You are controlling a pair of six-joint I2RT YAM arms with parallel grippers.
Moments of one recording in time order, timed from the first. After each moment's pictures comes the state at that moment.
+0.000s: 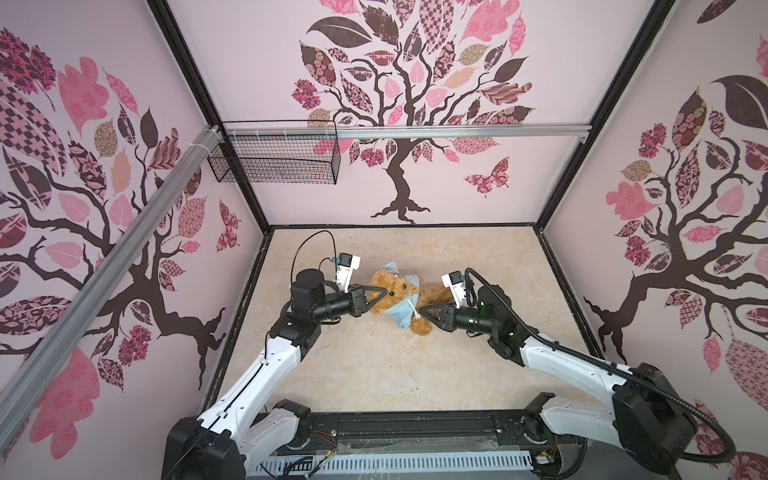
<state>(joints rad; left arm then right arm) -0.34 1.04 0.72 0.07 0.80 -0.58 0.58 1.22 0.56 0.40 -0.59 0.71</state>
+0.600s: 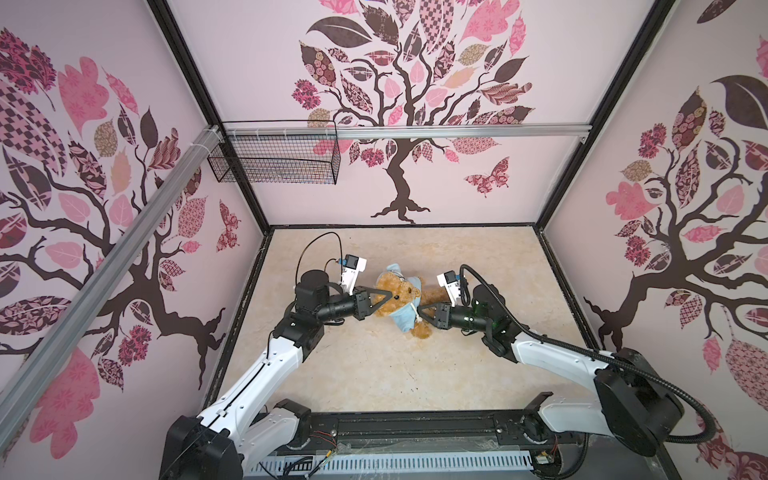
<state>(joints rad) -0.38 1.04 0.72 0.08 0.80 -0.57 0.58 1.30 0.56 0.50 -0.62 0.78</state>
